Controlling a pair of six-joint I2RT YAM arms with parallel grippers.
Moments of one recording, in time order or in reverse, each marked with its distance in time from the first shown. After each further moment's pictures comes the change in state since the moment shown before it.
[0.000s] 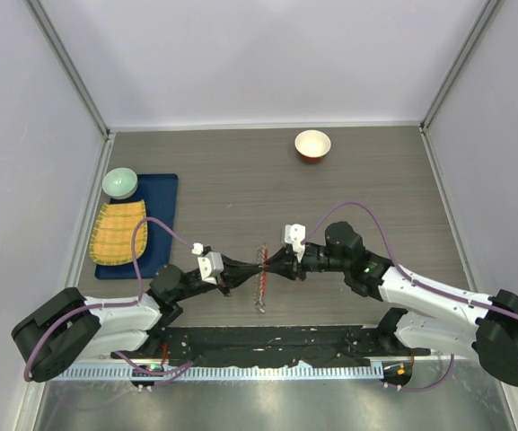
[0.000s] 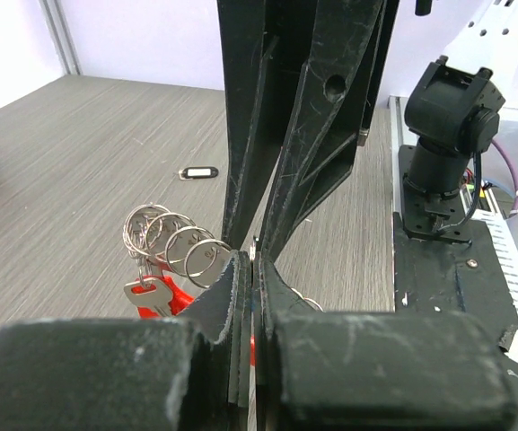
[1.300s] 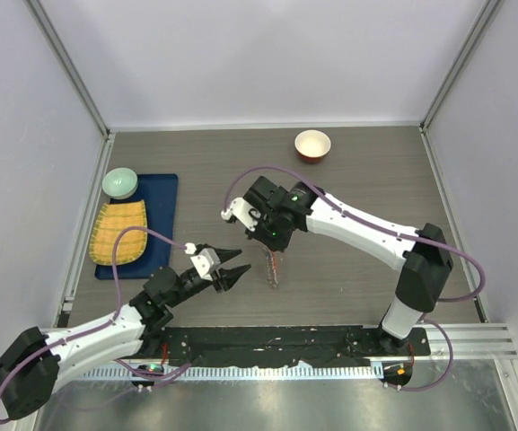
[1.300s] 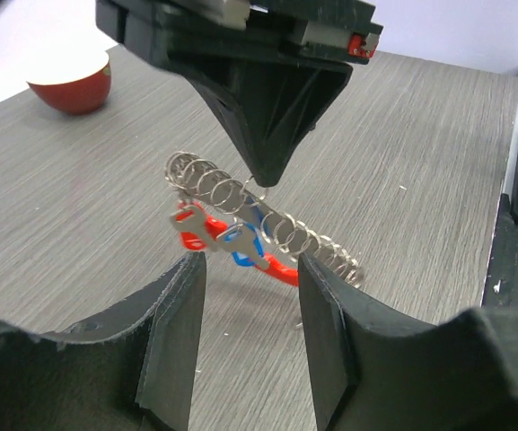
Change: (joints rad) left arm 0.000 -0.373 0.001 -0.497 -0.252 0.099; right arm 0.093 0.626 0.999 -1.263 0.500 -0.104
